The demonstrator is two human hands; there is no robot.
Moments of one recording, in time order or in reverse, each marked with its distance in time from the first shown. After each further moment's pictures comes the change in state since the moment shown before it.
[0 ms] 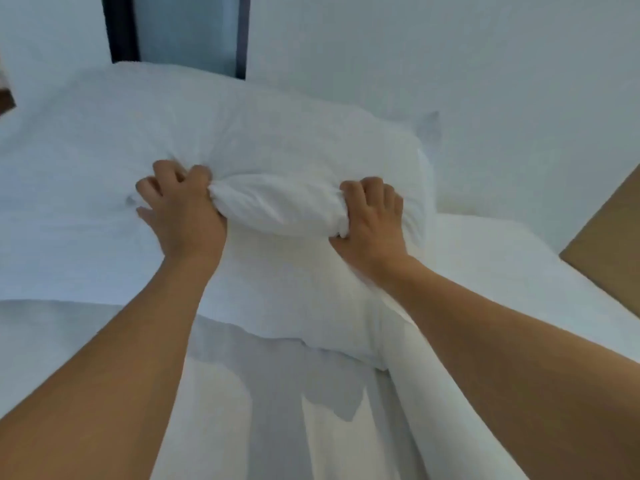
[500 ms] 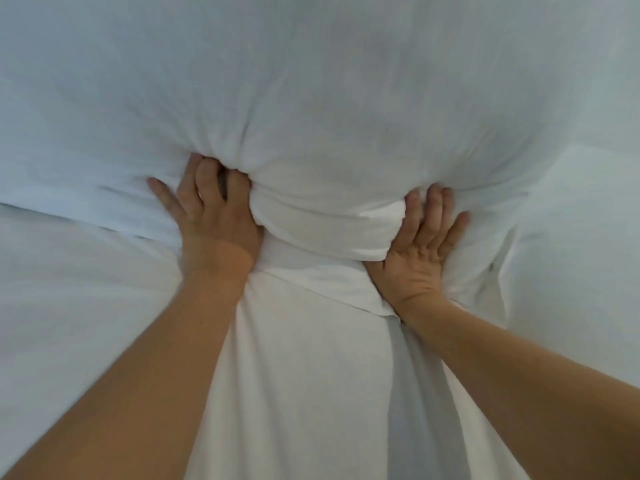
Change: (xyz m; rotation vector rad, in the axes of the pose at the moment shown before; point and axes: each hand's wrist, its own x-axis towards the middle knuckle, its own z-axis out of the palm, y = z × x) left_hand -0.119 -0.121 0.175 0.220 0.027 0.129; right_hand -0.133 0.009 0.210 -0.117 0.004 0.104
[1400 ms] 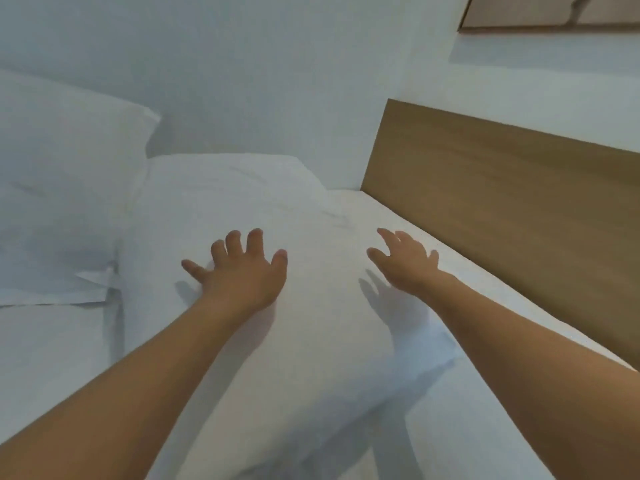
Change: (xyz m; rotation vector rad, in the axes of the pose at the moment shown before) left_hand -0.183 0.451 -0.337 -0.359 -0.878 0.307; right_hand -0.168 0.389 -0.472 -0.183 -0.643 0.772
